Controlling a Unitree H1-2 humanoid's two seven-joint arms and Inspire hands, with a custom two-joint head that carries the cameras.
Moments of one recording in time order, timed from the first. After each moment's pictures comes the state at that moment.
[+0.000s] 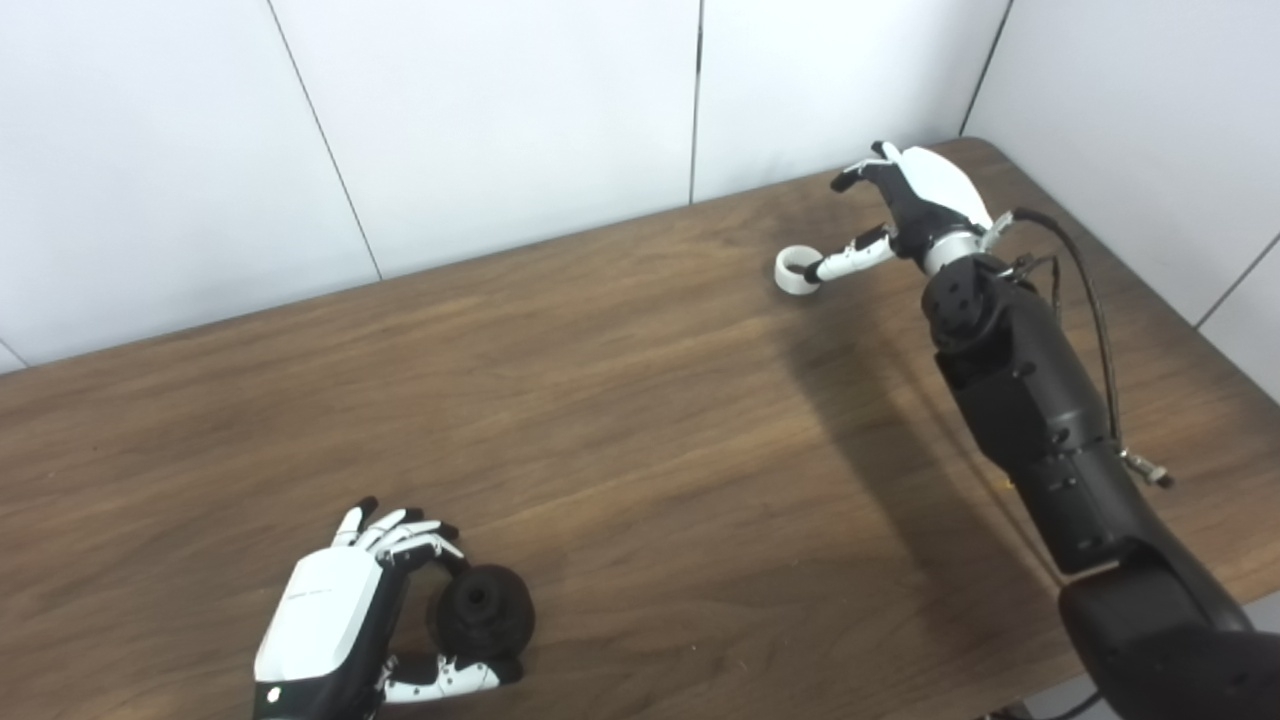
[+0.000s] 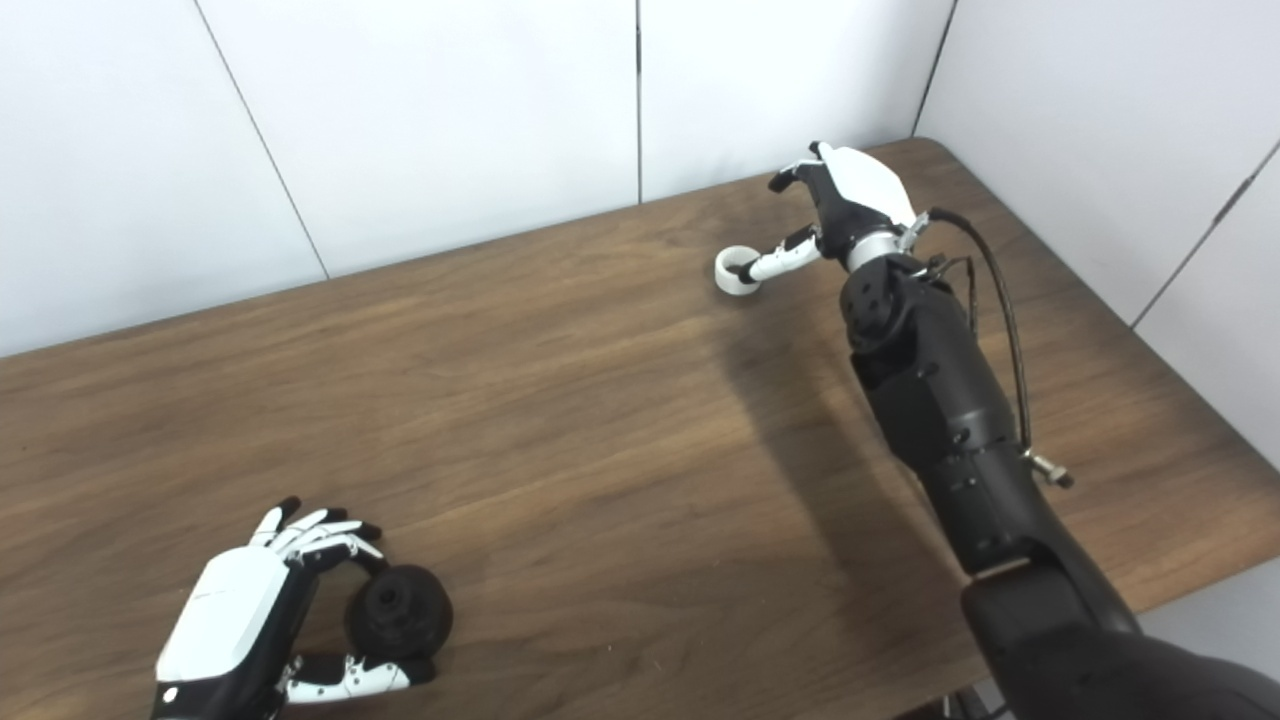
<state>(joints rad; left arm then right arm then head) 0.09 0.27 -0.30 -0.33 0.89 0.02 -0.20 -0.47 -0.48 -0.03 0.17 -0.81 0.47 0.23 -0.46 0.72</state>
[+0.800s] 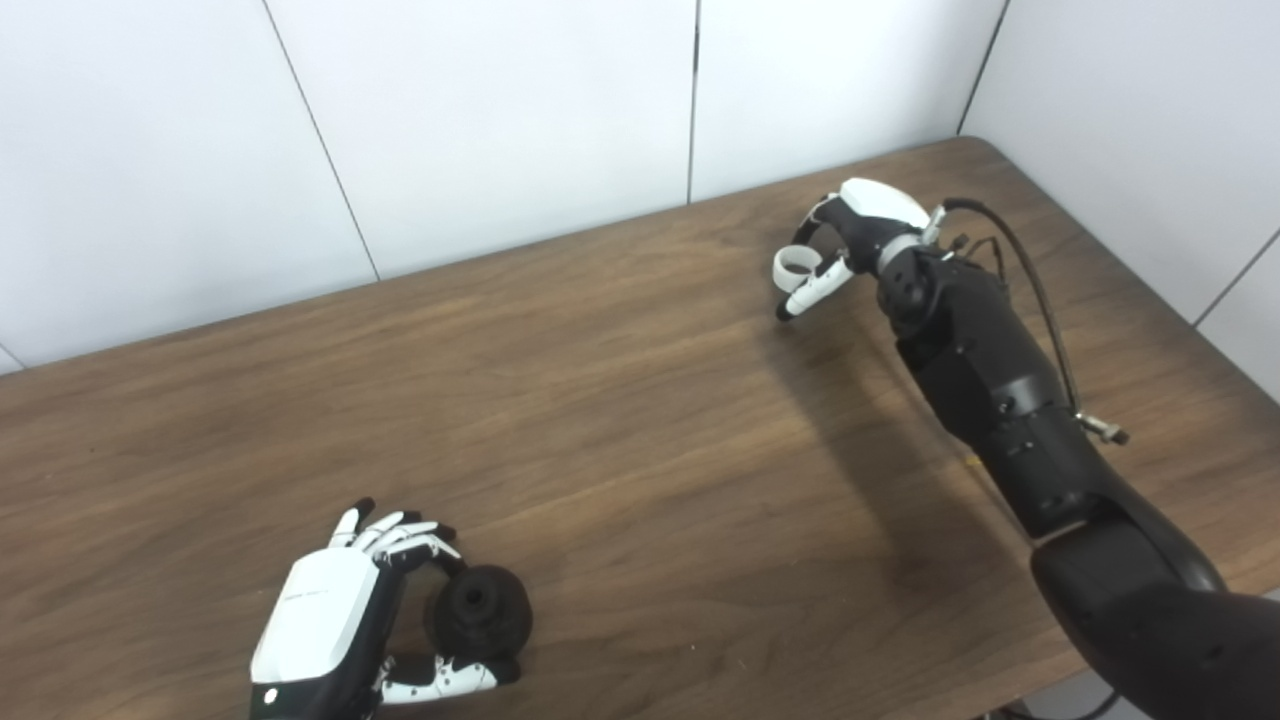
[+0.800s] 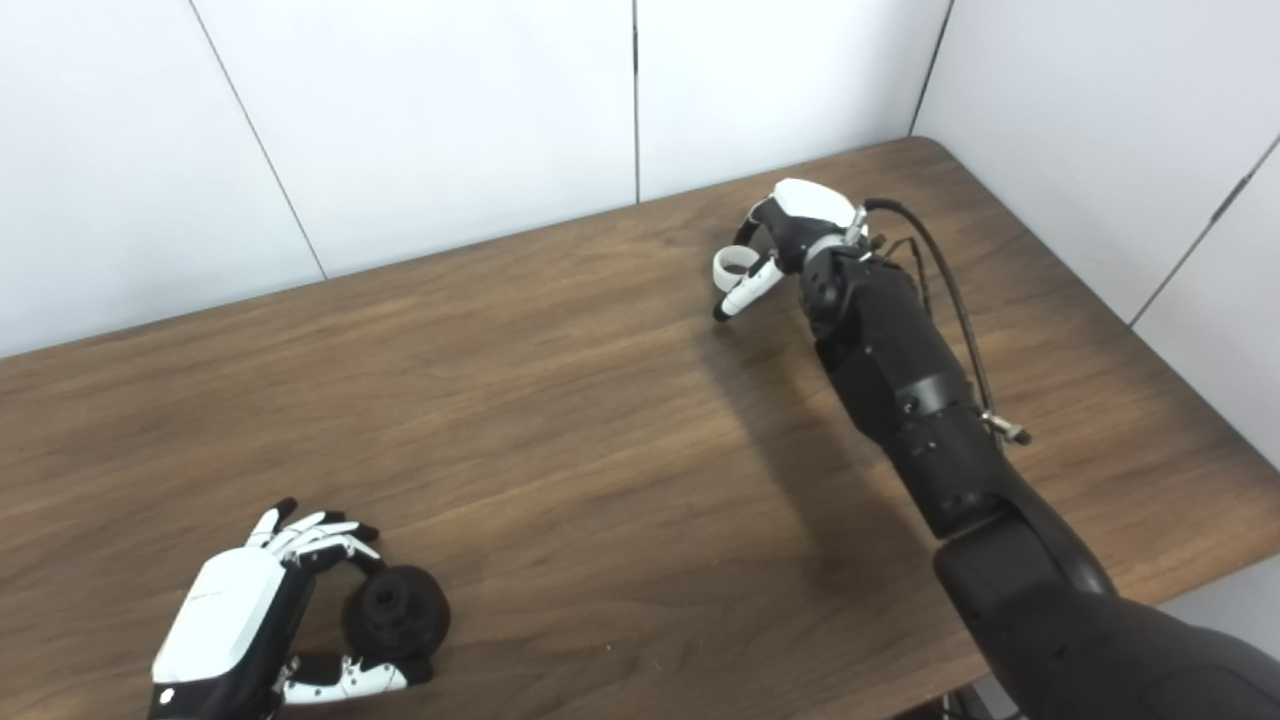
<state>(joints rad) 0.09 0.27 -0.30 -0.34 0.89 0.02 -0.21 -0.55 -0.45 0.06 0.29 -0.91 0.47 0.39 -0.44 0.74</state>
